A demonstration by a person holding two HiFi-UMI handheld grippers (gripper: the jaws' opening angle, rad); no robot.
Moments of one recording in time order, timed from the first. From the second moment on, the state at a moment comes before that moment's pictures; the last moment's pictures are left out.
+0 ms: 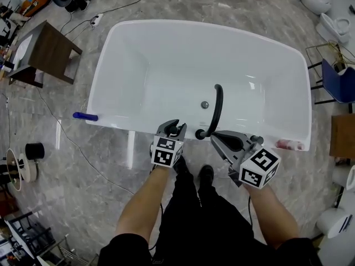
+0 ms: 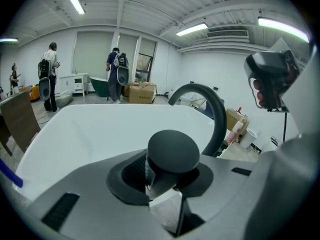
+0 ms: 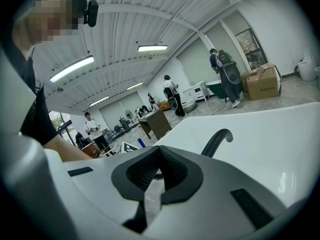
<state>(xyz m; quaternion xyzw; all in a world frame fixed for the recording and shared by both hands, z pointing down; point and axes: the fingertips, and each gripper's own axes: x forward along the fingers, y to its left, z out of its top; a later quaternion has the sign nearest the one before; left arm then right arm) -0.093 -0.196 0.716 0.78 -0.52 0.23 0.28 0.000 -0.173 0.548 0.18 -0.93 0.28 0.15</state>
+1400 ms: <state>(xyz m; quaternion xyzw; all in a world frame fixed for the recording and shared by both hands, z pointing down) -0.083 -0.196 0.763 0.76 -0.50 0.27 0.31 0.034 -0.161 0.560 0.19 -0.92 0.30 0.15</state>
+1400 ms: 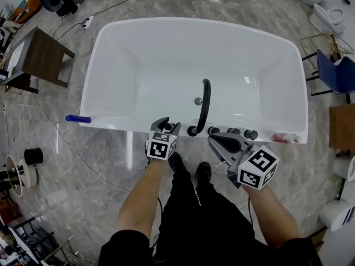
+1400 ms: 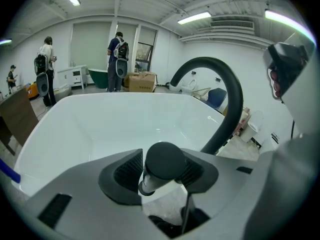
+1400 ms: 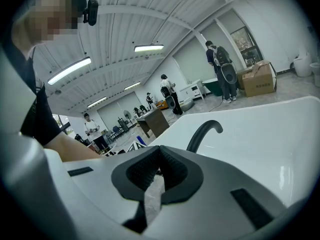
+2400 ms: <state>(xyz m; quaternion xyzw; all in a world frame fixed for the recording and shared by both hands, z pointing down) -0.091 -0.124 0.539 0.74 -0.62 0.15 0.20 0.026 -0.140 0.487 0.11 -0.97 0.22 0.08</state>
